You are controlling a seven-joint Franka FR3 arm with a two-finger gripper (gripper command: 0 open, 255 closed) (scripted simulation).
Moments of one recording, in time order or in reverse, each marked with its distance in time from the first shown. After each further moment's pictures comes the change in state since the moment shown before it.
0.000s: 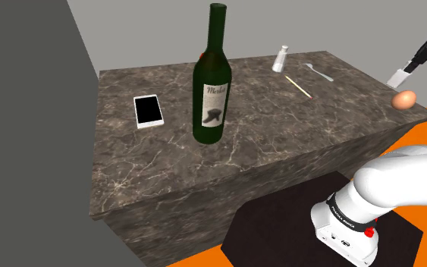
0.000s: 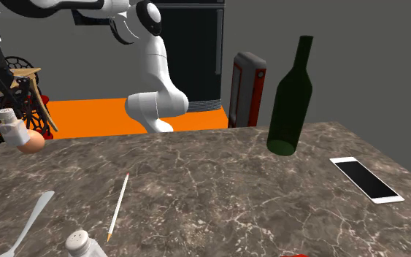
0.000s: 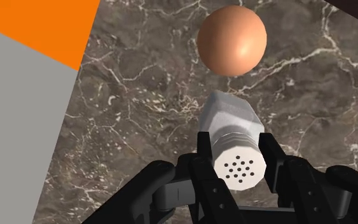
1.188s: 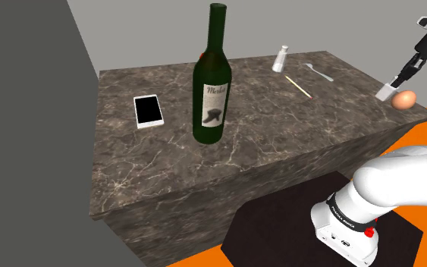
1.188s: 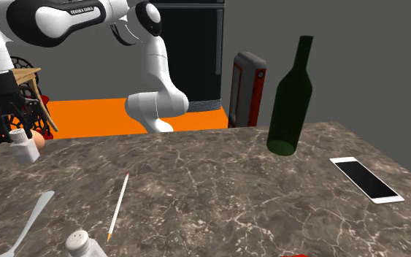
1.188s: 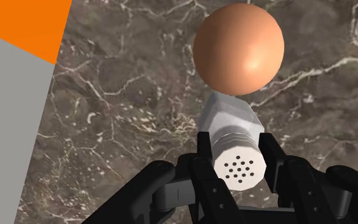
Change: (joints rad) arm -0.017 -0.023 -0.036 -0.159 -0.036 0.140 0.015
